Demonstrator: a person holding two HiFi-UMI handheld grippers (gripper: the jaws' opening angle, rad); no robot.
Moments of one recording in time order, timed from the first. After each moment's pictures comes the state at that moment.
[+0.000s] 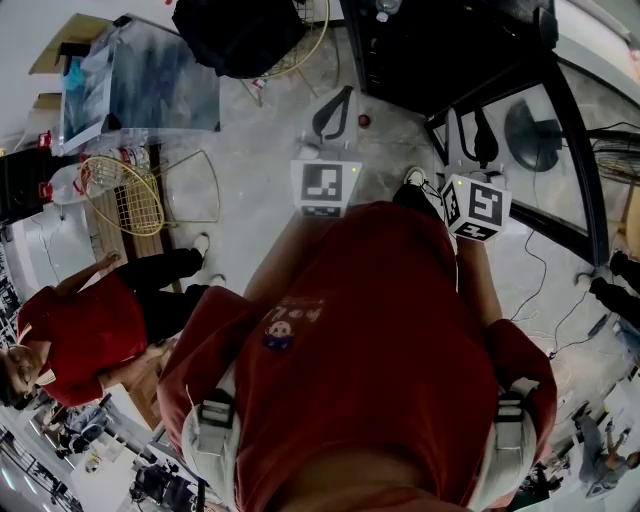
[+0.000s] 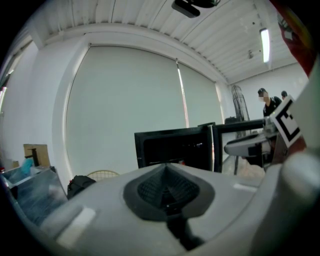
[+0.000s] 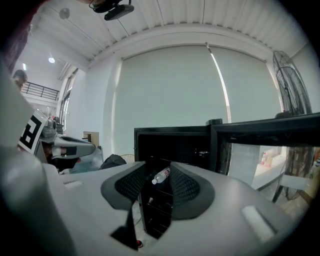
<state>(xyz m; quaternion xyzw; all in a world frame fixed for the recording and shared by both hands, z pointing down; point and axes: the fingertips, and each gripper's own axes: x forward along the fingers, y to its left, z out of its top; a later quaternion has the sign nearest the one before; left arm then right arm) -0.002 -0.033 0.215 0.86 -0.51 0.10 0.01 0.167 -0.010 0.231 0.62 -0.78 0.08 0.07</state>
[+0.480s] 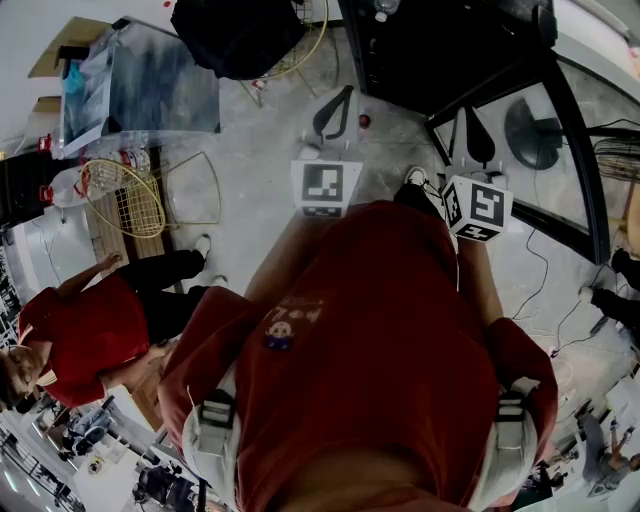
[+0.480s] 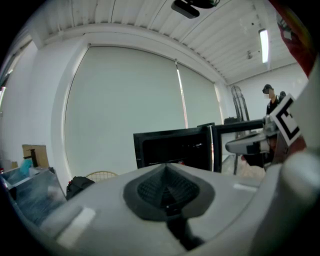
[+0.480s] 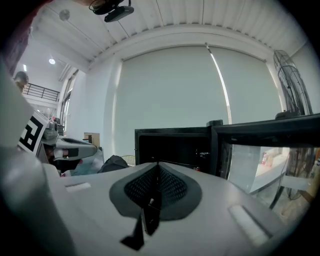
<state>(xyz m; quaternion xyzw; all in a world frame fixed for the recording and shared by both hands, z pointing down) 0.002 -0.036 0.214 0.86 -0.50 0.11 0.00 0.167 -0.011 0.229 0.62 -0.78 0.08 0.07</state>
